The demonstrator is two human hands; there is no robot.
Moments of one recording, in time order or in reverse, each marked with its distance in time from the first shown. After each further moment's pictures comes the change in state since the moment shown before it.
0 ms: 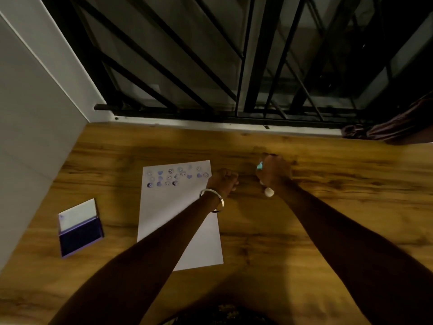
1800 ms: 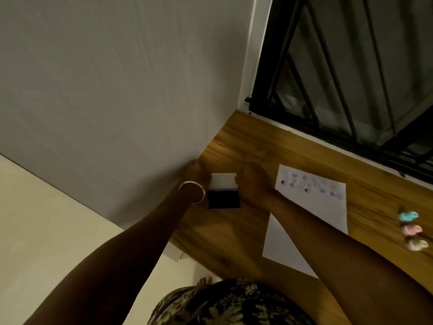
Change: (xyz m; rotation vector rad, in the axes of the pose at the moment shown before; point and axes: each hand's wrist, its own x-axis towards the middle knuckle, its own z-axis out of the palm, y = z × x) left_hand -0.132 -0.121 -0.385 0.521 0.700 -0.062; right_hand -0.136 -0.371 0.105 0.245 -0.232 -0.692
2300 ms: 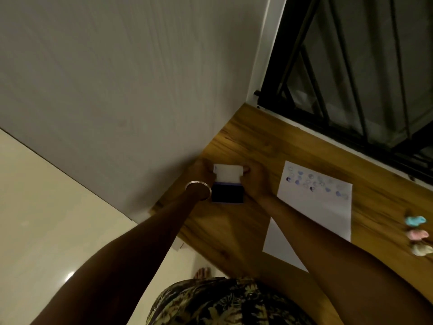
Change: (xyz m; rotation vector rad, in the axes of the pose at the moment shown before) left_hand -0.018 -0.008 0.008 -0.111 0.034 -0.063; right_hand -0.004 0.000 0.018 0.274 0.114 0.035
